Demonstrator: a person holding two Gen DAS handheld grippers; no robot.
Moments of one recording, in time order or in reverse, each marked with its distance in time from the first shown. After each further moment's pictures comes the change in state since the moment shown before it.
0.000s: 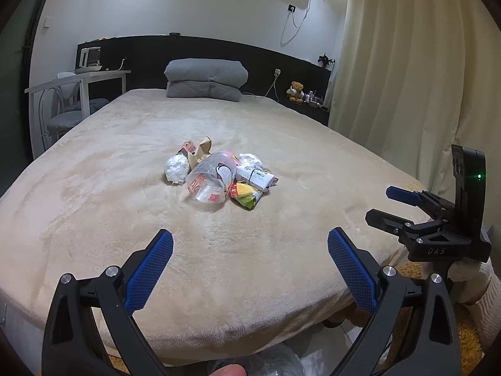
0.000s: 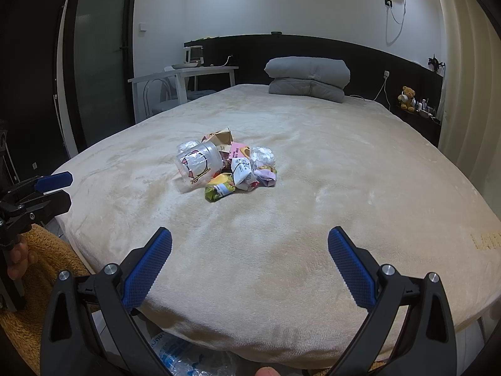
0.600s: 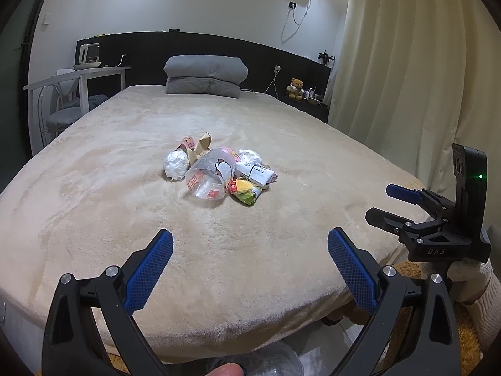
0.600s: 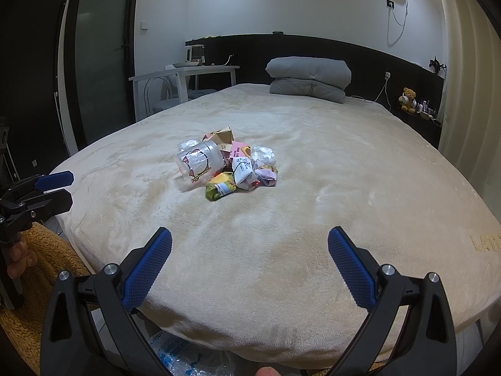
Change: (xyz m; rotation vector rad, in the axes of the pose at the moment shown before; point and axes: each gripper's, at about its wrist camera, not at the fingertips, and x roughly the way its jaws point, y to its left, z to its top) left arm 0.003 -0.002 -0.002 0.001 0.015 0.000; right arm -0.001 0.000 0.000 -0.006 -0.001 -0.001
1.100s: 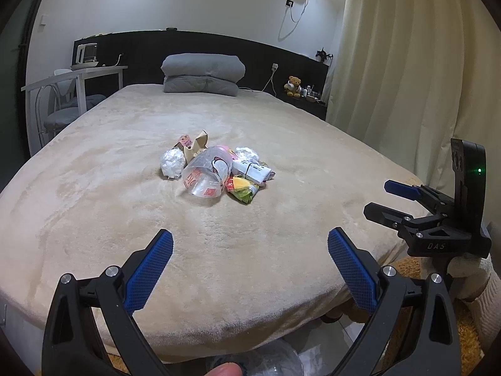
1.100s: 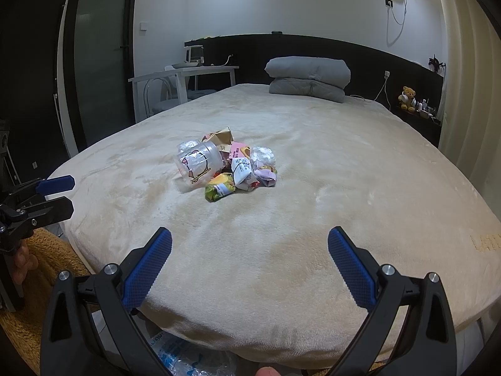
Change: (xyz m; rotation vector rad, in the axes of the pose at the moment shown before) left arm 0.002 -0.001 -0.001 0.009 0.011 -0.013; right arm 0.000 0.000 0.001 0.002 0.003 -0.001
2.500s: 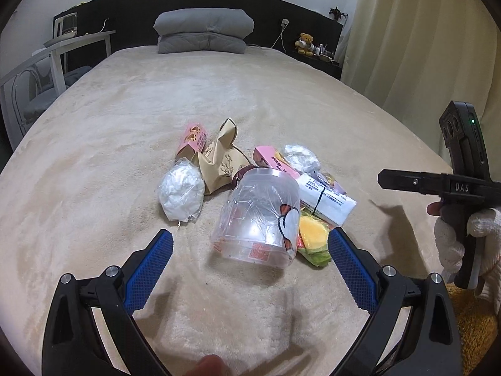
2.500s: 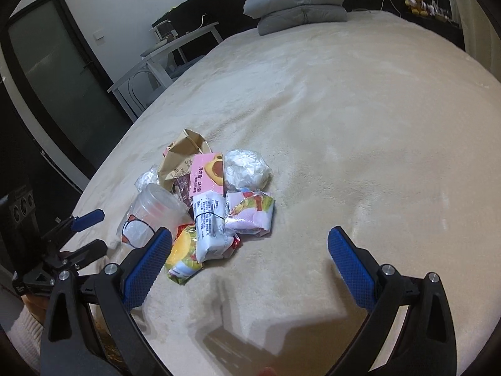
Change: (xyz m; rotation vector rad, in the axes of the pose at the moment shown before) left arm 0.167 0.078 0.086 0.011 0.241 0.003; right arm 0.196 -0.098 0.086 0.376 0.300 0.255
